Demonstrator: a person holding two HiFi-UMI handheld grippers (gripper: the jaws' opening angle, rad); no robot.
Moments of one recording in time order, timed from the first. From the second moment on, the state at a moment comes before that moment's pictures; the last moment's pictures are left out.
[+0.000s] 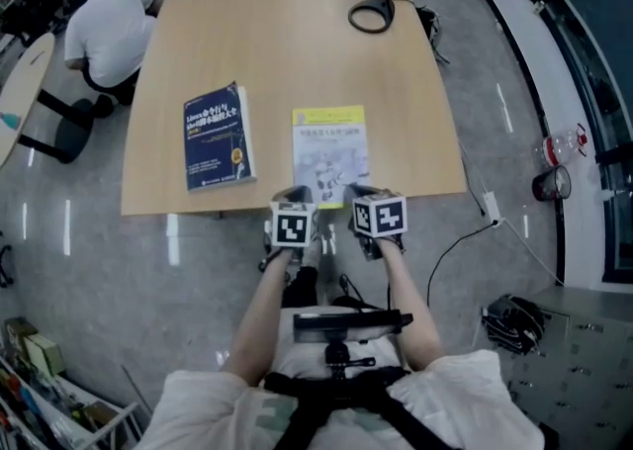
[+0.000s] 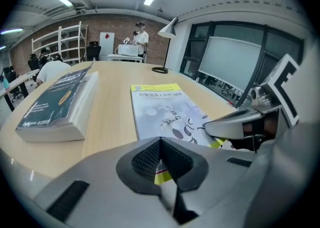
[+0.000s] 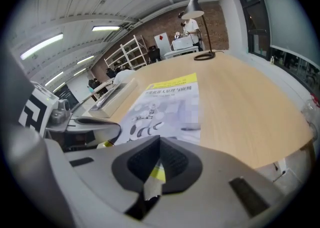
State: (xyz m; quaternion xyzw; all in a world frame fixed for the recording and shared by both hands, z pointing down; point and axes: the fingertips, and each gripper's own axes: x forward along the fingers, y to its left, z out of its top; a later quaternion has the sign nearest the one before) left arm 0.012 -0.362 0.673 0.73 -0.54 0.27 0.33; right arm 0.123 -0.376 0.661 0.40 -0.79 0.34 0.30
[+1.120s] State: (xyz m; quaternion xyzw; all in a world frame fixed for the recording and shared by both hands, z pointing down) left arm 0.055 -0.295 0.676 0.79 -0.49 0.22 0.30; right arm 0.133 -0.327 0.663 0.36 -0.82 0.38 0.23
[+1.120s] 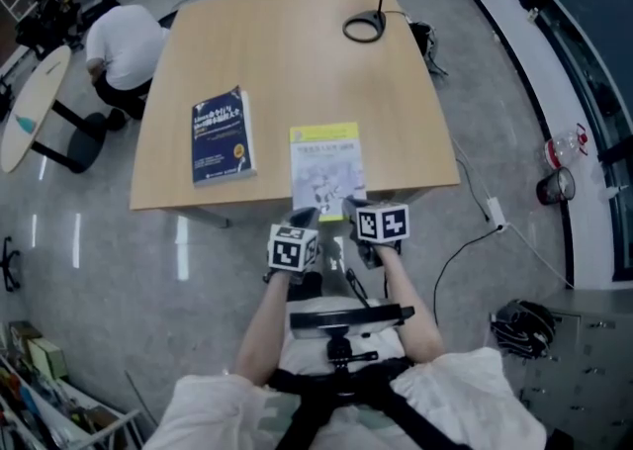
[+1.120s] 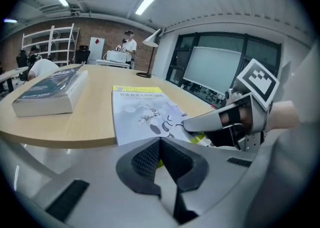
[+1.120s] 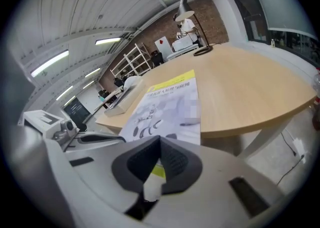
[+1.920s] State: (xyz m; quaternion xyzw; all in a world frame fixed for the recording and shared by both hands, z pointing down) left arm 0.012 -0.290 0.676 0.73 -0.51 0.18 0.42; right arm 0.161 -0.339 0.648 0.41 -0.82 0.34 0.21
